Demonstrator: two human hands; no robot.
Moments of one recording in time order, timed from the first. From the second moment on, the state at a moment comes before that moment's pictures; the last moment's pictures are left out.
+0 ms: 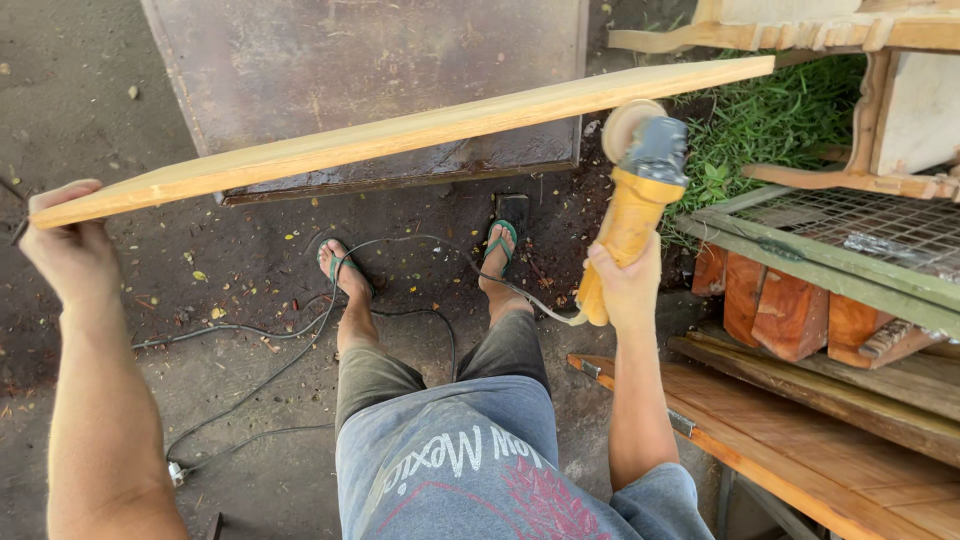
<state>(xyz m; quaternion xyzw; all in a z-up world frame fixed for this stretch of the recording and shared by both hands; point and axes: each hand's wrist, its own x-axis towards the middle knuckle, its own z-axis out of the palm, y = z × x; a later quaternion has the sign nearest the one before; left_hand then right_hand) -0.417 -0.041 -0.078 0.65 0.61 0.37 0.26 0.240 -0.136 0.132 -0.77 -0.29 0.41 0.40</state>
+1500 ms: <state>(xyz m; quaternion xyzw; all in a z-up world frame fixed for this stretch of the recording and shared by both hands) -0.154 -0.017 -0.018 0.80 0.59 0.08 -0.01 0.231 -0.124 0.148 -0.75 -0.40 0.48 0.22</state>
